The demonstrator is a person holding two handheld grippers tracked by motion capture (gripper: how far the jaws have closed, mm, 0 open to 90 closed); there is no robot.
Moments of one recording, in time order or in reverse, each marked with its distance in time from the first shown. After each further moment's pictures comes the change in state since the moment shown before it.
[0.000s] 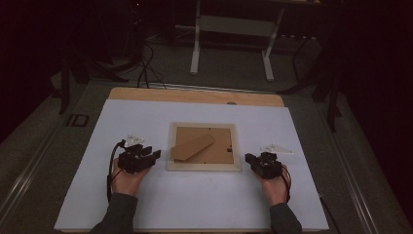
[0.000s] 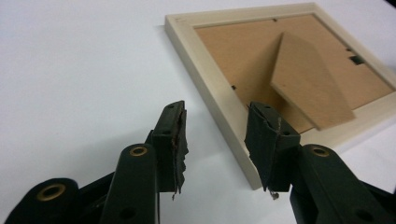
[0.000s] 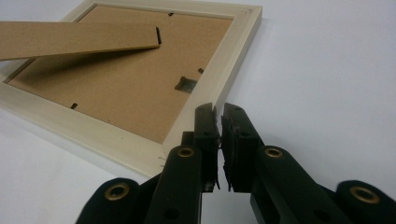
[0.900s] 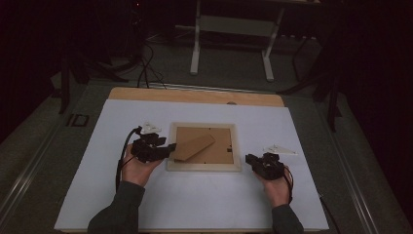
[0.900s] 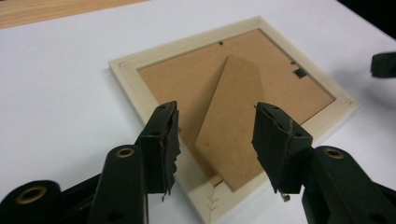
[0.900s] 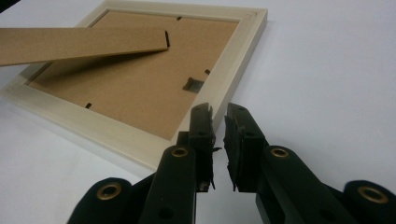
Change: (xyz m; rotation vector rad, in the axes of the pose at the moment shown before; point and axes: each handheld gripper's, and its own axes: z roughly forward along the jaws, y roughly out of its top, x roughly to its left) left arm -0.034 0.051 0.005 0.037 -0.091 0.109; right arm -0.002 -0.001 -0.007 -0.007 0.039 0.013
